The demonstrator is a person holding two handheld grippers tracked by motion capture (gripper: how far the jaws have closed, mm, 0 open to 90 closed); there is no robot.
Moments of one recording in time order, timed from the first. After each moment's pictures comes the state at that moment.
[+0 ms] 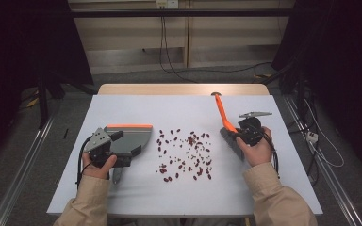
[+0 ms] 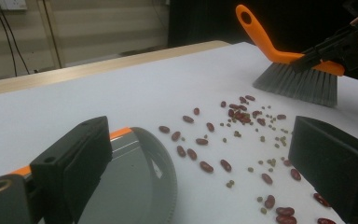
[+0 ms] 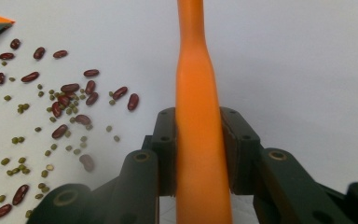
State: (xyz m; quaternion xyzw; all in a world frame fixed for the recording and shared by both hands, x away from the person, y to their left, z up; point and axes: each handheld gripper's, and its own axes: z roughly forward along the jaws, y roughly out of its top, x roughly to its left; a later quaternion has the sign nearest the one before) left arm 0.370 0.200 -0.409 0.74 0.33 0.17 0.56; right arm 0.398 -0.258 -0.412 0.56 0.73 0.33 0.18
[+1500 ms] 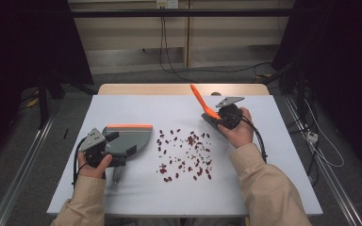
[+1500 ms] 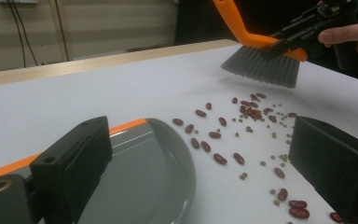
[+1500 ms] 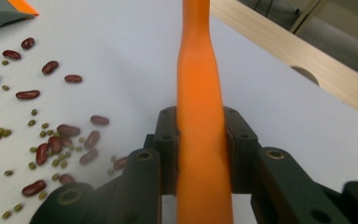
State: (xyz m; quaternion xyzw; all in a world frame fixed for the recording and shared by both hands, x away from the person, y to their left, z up) left arm 0.373 0.216 -0.414 0.74 0.35 0.17 0.55; right arm 0.461 -0.216 -0.408 0.40 0.82 0.33 0.23
